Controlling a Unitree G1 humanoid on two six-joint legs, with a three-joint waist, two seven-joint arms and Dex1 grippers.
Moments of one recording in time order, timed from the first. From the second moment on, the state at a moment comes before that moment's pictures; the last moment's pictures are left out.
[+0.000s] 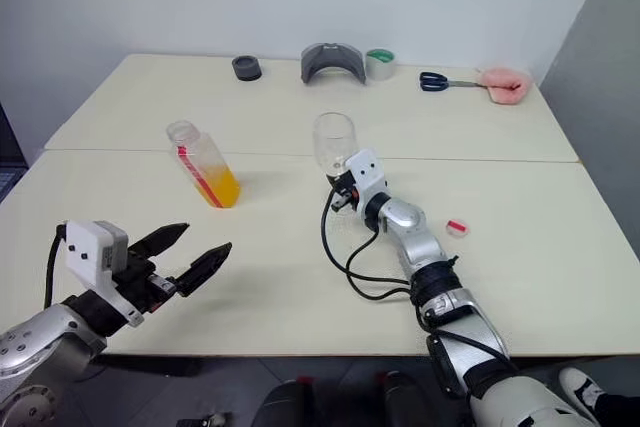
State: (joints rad) left arm 0.24 0.59 0.49 -0.72 -0.70 0.67 -0.48; right arm -0.84 -0.01 0.12 0.78 0.07 -0.06 0.48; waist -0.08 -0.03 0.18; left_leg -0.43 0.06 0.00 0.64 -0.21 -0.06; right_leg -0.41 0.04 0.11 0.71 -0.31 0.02
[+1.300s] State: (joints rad) left arm -0.08 0.57 0.47 -0.24 -0.48 0.46 -0.38; right arm -0.62 -0.61 -0.01 -0.39 0.74 0.86 0.87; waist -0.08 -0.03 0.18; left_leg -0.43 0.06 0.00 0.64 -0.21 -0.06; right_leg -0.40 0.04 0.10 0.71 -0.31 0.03
